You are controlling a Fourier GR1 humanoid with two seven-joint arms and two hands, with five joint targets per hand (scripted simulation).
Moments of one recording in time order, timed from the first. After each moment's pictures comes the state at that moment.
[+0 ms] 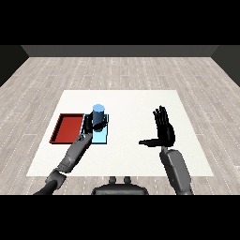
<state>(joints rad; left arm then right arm) -0.59 0.20 -0.32 -0.87 0.27 0.58 -0.38 -0.17 -0.18 0.15 -1.75 -0.33 -0.12 -0.20</state>
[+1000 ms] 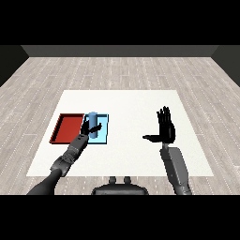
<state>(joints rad) -0.81 0.16 -0.20 -0.14 0.20 0.51 -0.30 -0.21 -0.15 0.04 -1.56 -0.39 -0.07 -0.27</state>
